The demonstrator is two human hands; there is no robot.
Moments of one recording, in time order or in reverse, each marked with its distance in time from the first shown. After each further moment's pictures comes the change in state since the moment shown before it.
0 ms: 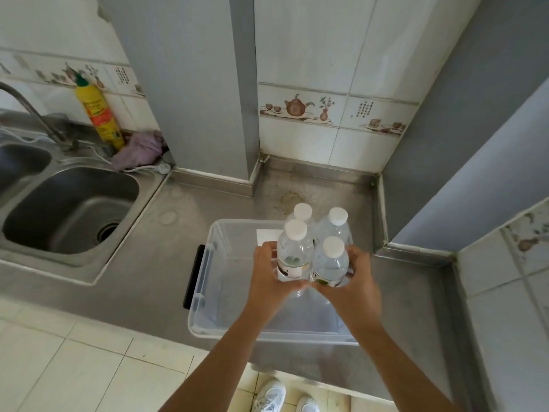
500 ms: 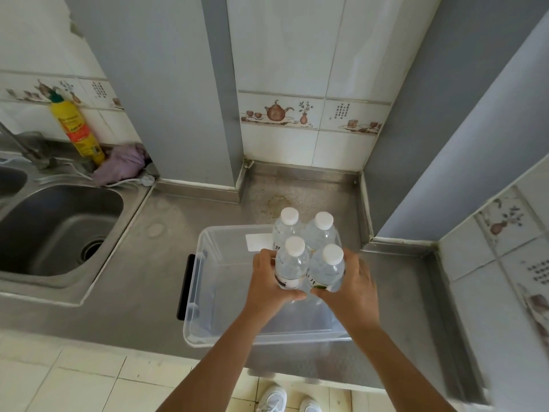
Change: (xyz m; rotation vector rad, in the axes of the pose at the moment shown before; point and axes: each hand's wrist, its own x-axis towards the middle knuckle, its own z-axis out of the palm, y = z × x) left_hand 0.003 -0.005 0.002 0.192 -0.152 0.015; right_hand -0.009 -0.001 -0.009 -0.333 0.085 -0.142
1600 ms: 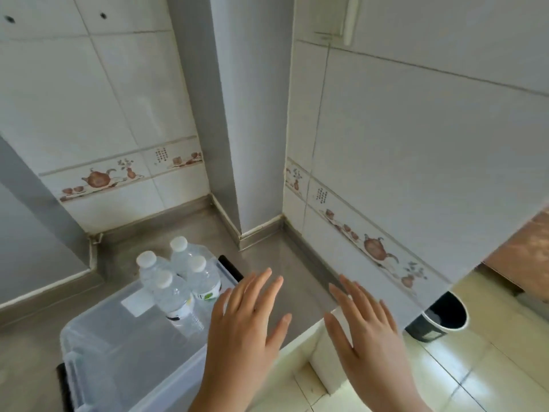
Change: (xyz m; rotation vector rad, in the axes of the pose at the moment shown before) left_hand -0.131 0.107 0.025 0.650 -0.239 1.059; right_hand -0.204 -0.003 -0.139 -0.425 0.278 0.398
